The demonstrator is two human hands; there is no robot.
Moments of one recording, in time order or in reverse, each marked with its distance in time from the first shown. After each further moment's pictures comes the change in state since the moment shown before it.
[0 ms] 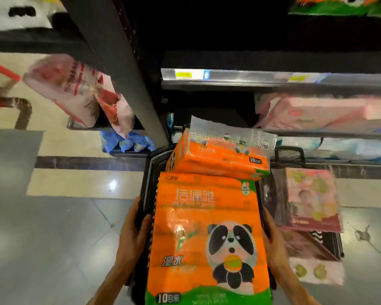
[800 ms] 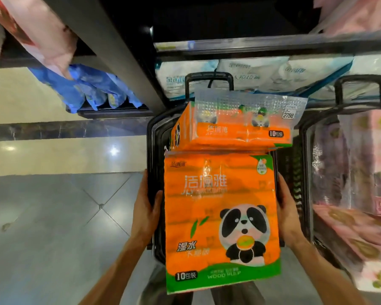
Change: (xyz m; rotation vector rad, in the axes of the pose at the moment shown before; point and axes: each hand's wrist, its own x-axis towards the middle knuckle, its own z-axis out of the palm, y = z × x) left_hand 0.129 -0.276 0.106 0.180 -0.052 -0.110; right_hand 0.167 0.199 0.108 0.083 0.000 0.063
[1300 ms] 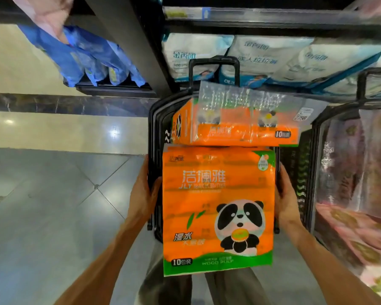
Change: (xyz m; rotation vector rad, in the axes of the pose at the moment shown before) left_hand 0.013 -0.031 0.012 0.083 -0.007 -0.011; right_hand 0.017 0.000 0.006 -0.046 -0.018 0.044
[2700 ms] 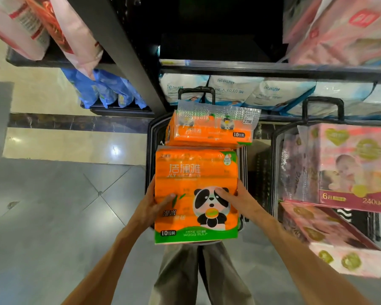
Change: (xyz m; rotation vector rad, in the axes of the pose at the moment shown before) left_hand -0.087 0.104 -0.018 -0.264 -0.368 -0.231; right_hand -0.066 -0.093 -0.011 -0.018 -0.515 0.117
